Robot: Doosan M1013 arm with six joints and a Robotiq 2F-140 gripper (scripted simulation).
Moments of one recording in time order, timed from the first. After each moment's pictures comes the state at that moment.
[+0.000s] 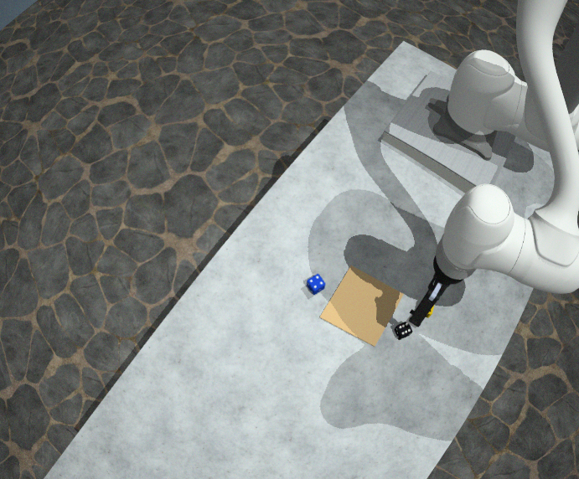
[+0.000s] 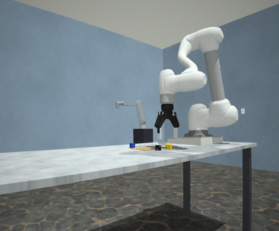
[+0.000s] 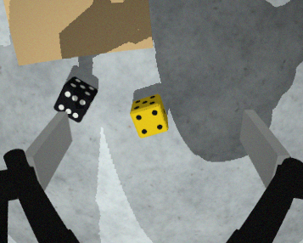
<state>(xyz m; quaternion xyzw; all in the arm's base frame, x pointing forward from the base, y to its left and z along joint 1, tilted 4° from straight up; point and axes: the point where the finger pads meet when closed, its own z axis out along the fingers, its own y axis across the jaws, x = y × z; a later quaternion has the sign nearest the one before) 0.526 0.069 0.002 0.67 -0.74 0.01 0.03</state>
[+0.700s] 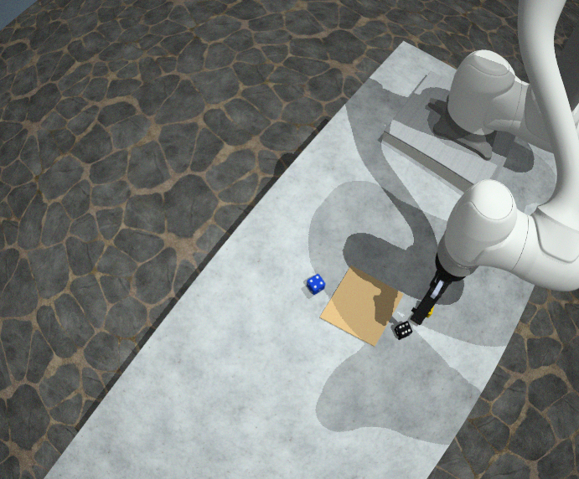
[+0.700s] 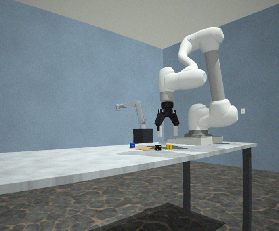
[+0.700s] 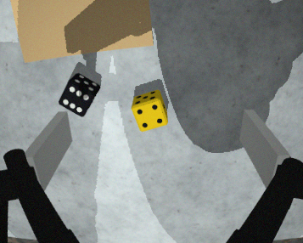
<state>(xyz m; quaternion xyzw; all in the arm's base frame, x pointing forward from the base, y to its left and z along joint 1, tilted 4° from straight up) 0.527 0.070 0.016 0.67 -0.74 0.01 0.03</state>
